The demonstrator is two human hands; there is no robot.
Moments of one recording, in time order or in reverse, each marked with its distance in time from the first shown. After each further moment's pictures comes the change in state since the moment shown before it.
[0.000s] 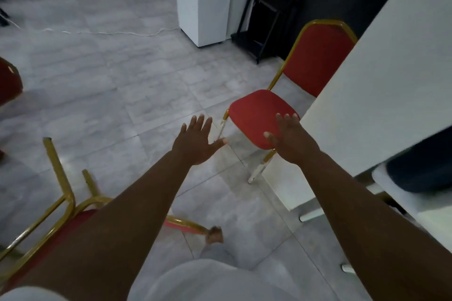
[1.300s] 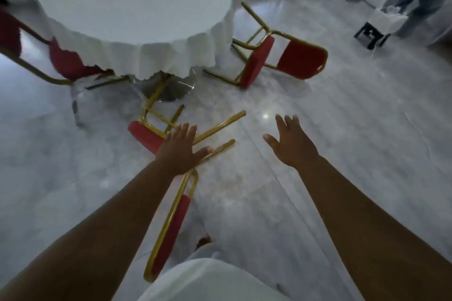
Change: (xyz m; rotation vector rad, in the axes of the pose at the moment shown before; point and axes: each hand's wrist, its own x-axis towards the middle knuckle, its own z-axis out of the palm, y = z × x) left_hand -0.021 -0.239 -0.027 -0.361 0.452 -1.584; right_hand 0.381 -0.501 0.105 -0.386 -0.389 -1.517
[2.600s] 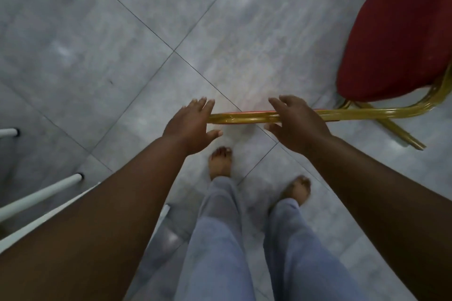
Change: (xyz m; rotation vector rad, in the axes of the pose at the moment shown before) left_hand -0.240 -0.181 0.452 -0.565 -0.040 -1.063; right_hand -0.001 -0.232 0.514 -0.458 -0.719 -1.156
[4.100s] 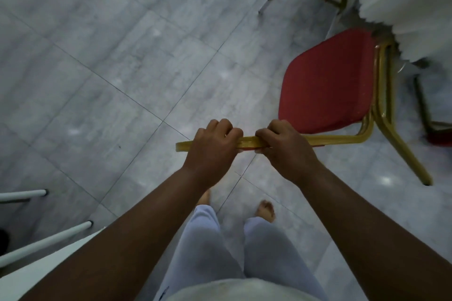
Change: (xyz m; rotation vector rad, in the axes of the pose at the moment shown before) left_hand -0.190 0.279 -0.174 0.124 0.605 0.469; right_hand -0.256 0.041 -0.209 0.013 0.533 -0.267
